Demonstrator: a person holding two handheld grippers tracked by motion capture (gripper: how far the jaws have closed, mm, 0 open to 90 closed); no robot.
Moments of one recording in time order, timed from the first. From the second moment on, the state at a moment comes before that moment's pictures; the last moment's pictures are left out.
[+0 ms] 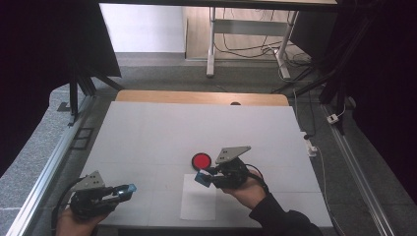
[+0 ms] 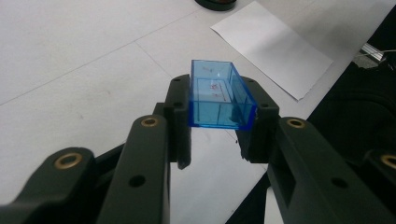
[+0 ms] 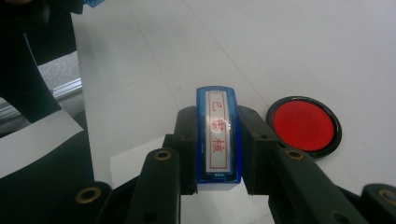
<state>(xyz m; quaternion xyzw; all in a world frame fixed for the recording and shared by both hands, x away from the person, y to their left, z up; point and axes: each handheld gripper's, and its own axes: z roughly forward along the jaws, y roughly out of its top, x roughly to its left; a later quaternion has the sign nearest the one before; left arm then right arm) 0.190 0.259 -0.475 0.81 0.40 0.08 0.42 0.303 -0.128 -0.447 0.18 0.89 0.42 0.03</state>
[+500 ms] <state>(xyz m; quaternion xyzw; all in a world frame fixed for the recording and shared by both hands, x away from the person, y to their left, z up) 0.190 0.259 -0.475 0.81 0.40 0.08 0.42 0.299 -0.118 -0.465 0.16 0.91 0.37 0.05</state>
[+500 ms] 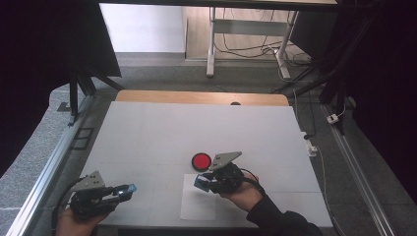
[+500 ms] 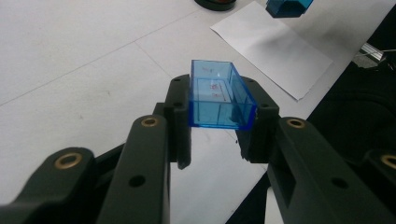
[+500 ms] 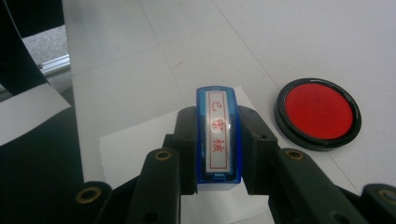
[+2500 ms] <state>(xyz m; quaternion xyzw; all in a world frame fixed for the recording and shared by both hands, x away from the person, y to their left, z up) 0.191 0.258 -0.476 0.81 0.40 0.08 0.42 0.295 -0.102 -0.494 0.14 0.93 0.33 0.08</state>
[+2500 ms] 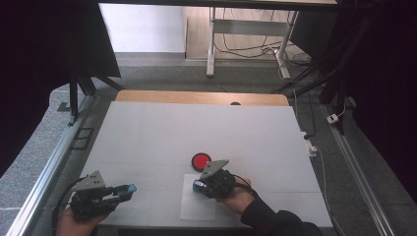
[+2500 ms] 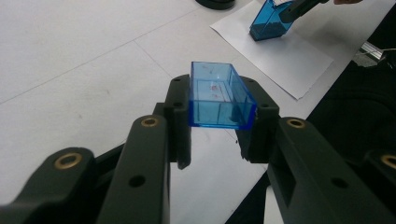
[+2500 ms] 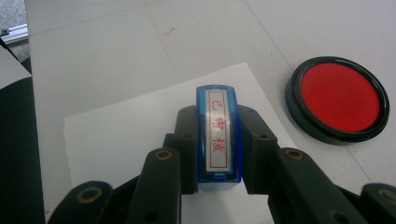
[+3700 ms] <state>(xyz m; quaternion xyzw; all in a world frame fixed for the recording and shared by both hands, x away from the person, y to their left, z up) 0.191 0.258 -0.476 0.81 0.40 0.08 0.42 0.298 -0.102 -0.494 0.14 0.93 0.33 0.07</state>
